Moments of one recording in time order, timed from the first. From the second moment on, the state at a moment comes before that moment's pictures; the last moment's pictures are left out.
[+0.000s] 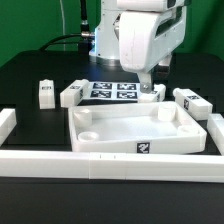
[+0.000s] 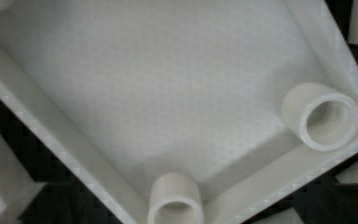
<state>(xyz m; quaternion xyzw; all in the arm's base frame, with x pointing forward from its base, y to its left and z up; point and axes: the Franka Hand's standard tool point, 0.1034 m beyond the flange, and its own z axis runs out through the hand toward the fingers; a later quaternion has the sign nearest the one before) 0.549 0.030 0.094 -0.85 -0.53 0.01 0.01</state>
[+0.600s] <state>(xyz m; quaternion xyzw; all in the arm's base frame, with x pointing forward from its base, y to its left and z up) 0.528 0.014 0.083 -0.79 -0.62 -0.01 0.00</state>
